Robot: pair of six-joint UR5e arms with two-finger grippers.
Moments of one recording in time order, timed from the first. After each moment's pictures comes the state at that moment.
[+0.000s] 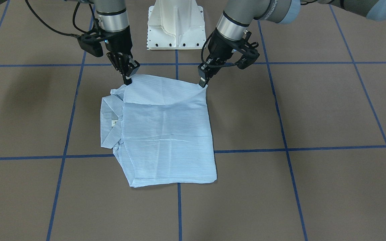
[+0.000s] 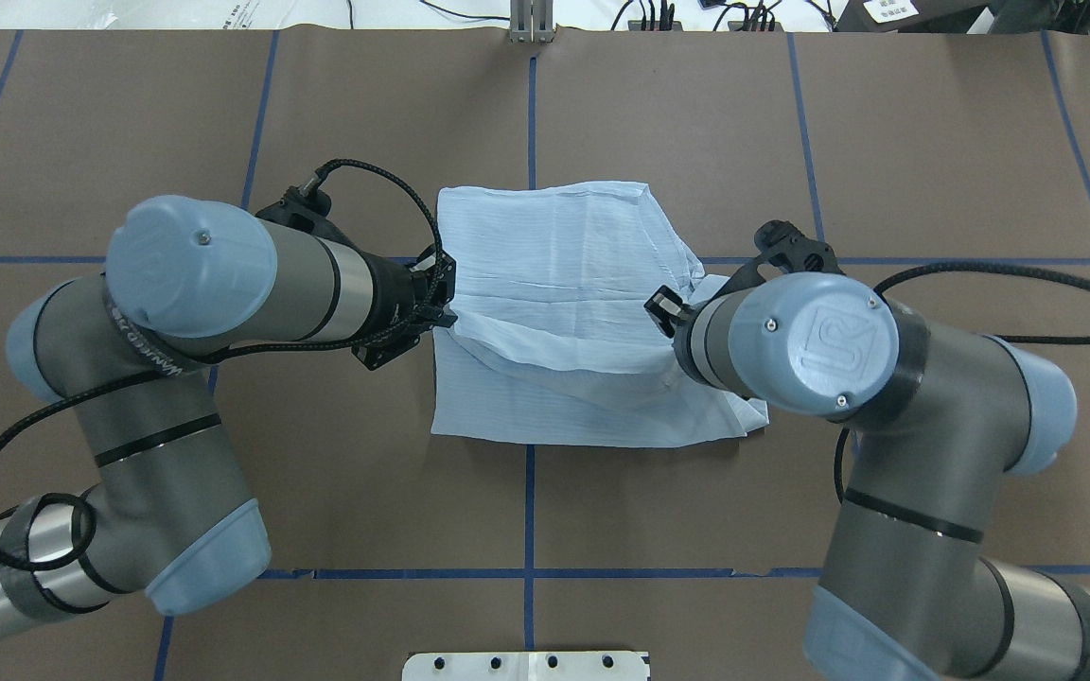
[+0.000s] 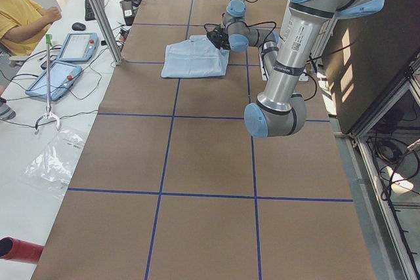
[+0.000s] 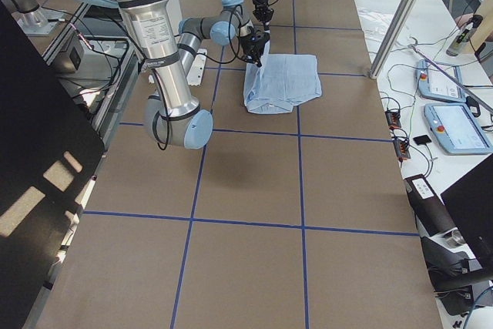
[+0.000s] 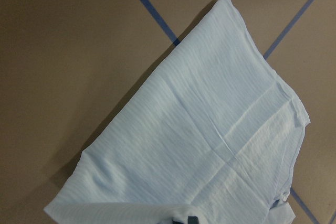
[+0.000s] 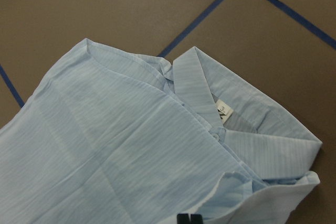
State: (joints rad) left arm -0.56 -2.13 -1.90 -1.84 -1.77 -2.08; right arm 0.49 -1.09 2.06 -1.71 1.58 1.98
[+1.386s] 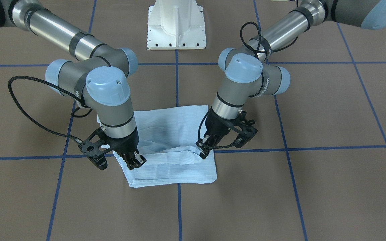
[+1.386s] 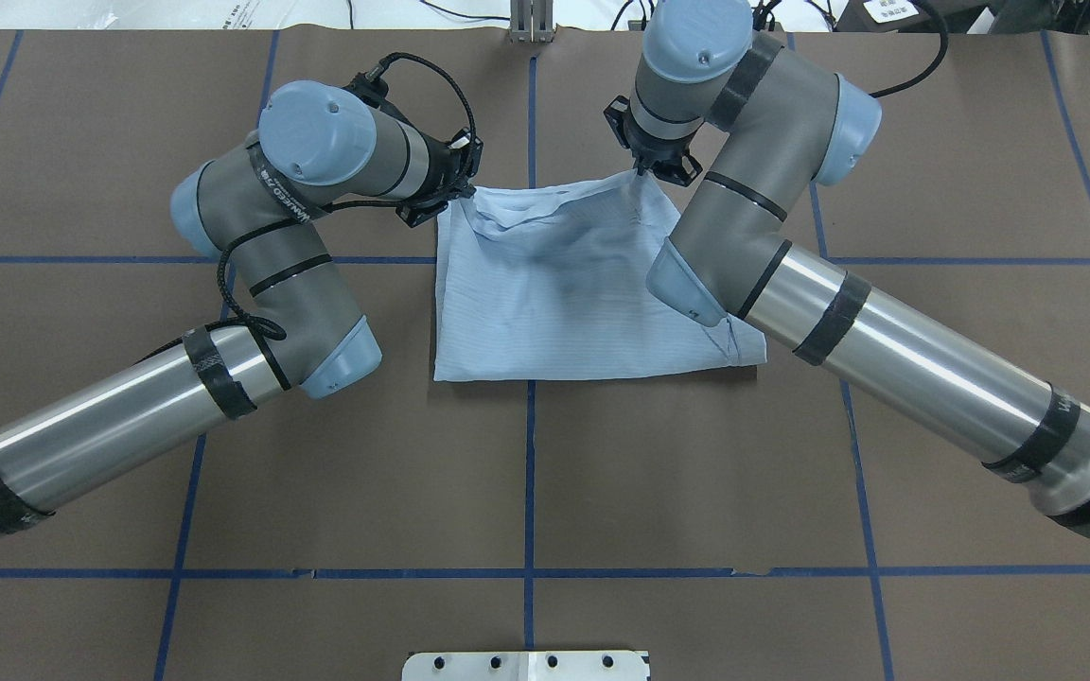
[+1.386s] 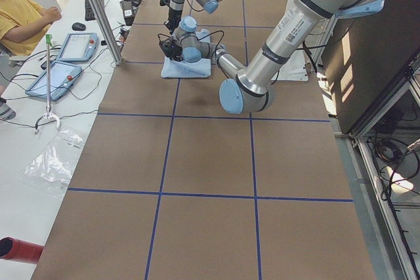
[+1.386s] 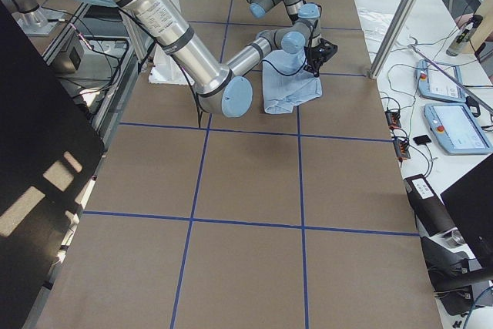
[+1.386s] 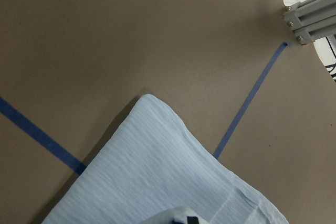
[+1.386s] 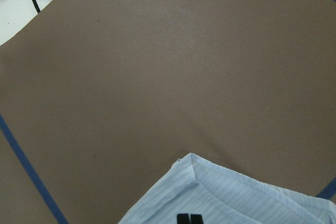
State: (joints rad) left arm -0.70 -2.37 -1.26 -2.23 -1.76 -1.93; right arm 0.78 -0.72 1.27 -1.36 1.82 1.77
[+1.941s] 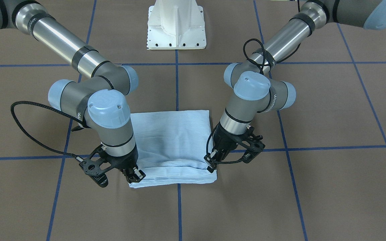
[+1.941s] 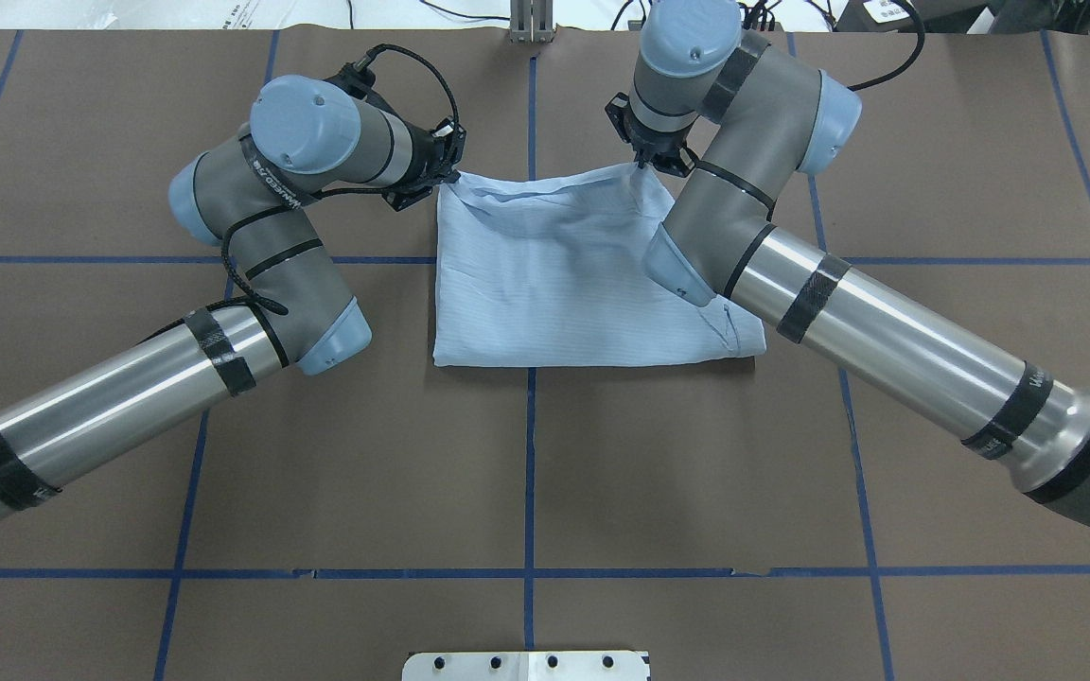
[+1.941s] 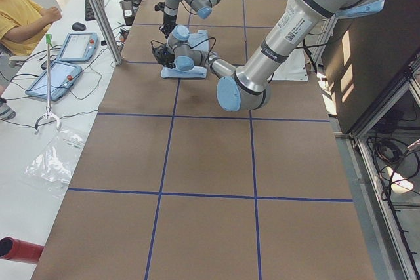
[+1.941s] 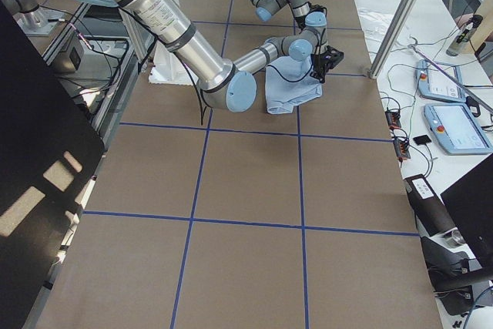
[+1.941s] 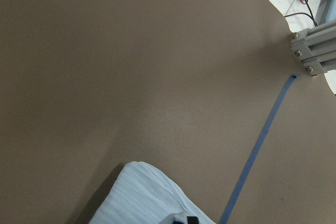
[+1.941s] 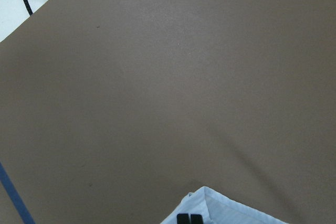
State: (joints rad) left arm -0.73 -2.39 -1.13 -2.34 -1.76 -1.89; right arm 0.79 -0.68 1.13 -1.27 1.83 1.74
